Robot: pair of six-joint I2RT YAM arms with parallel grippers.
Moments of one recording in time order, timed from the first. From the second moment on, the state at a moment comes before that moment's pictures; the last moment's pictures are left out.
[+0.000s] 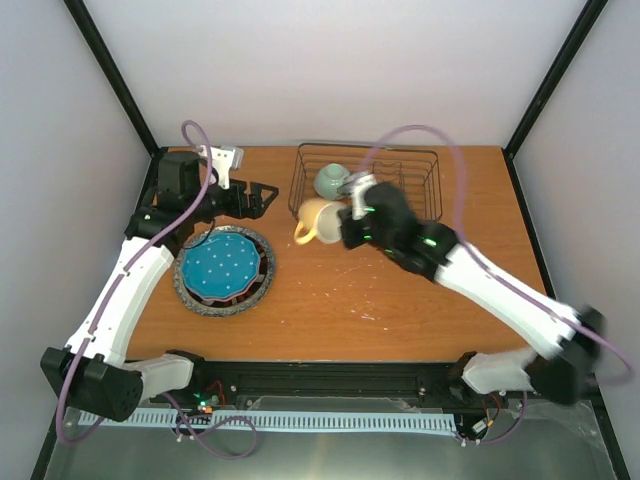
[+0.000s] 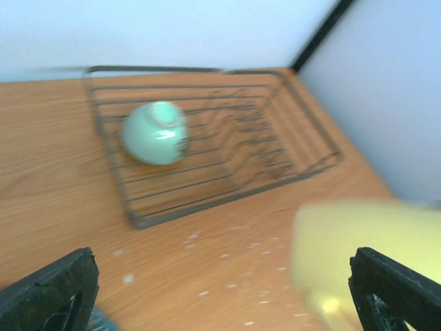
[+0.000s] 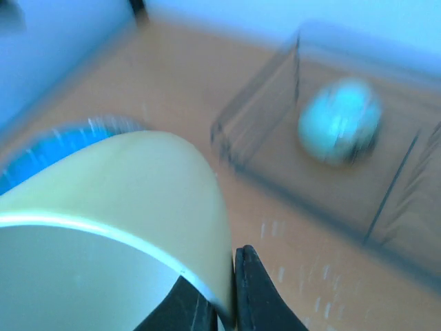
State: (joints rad) left arm -0.24 1.19 1.26 -0.60 0.40 -0.17; right arm 0.84 1.44 1.33 -0.62 0.14 0.28
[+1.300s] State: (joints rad) left arm -0.36 1.27 1.03 0.18 1.00 -0.96; right arm 0.65 1.17 0.86 0.47 -0.13 -0.07
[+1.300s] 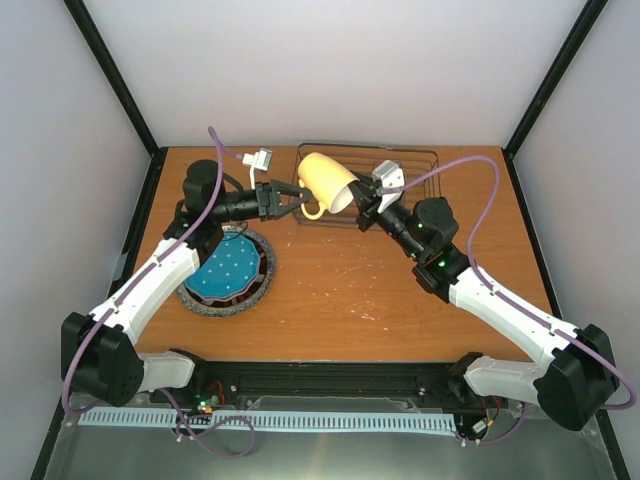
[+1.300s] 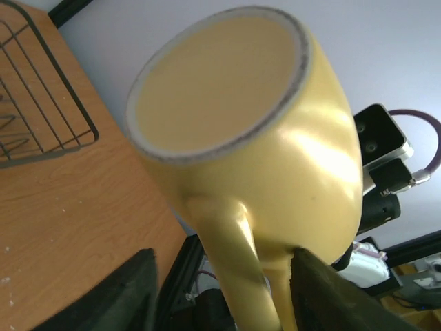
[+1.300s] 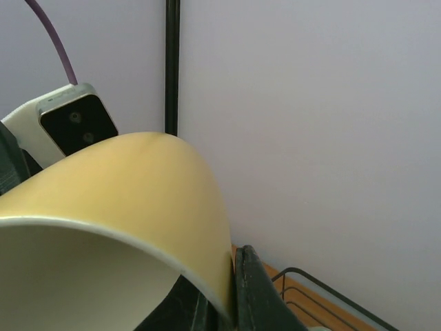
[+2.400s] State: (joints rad) left arm -0.36 1.41 1.41 -0.18 0.81 -0.64; right arm 0.65 1.12 0.90 0.44 0.07 -0.10
